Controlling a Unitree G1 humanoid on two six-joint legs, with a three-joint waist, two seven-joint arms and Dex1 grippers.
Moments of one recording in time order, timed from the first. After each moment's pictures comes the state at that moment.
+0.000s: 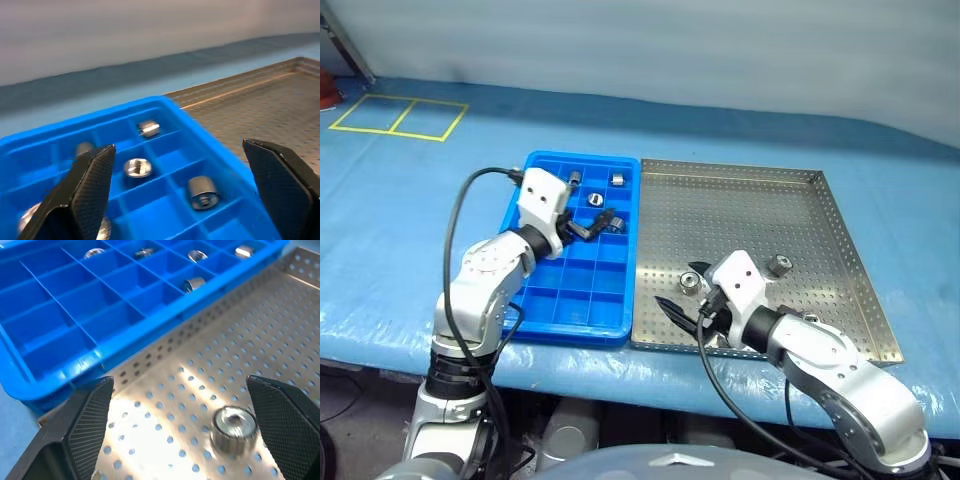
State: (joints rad) left arm -0.38 0.35 -0.09 -0.31 -0.28 0.70 -0.57; right arm 0.12 -0.54 0.11 -0.88 0.40 0.90 0.32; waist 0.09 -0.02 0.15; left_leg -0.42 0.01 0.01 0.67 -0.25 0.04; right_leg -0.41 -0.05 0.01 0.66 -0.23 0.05
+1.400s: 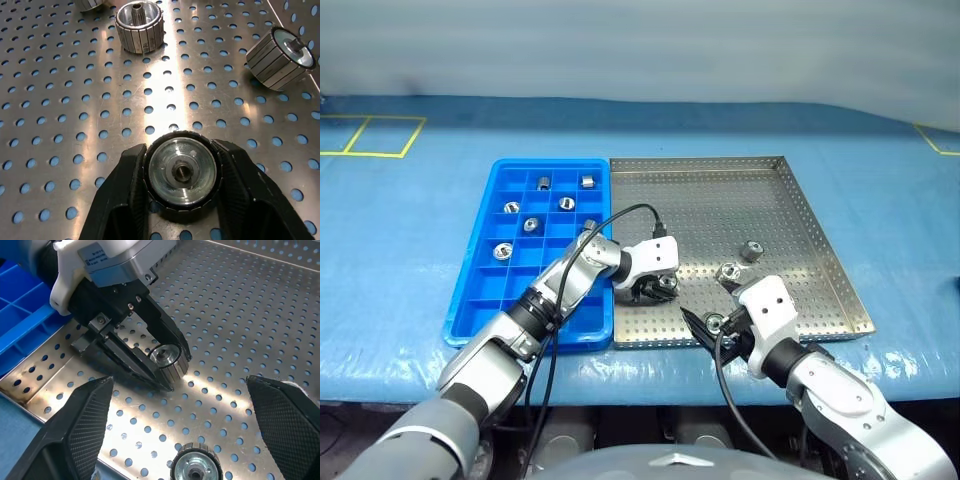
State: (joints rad) left arm -0.66 0.26 -0.54 0.22 0.01 0.39 -1.00; right arm 0.27 -0.48 0.08 -1.00 0.37 0.90 0.18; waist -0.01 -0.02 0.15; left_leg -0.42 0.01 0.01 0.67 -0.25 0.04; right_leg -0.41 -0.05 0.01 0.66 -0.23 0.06
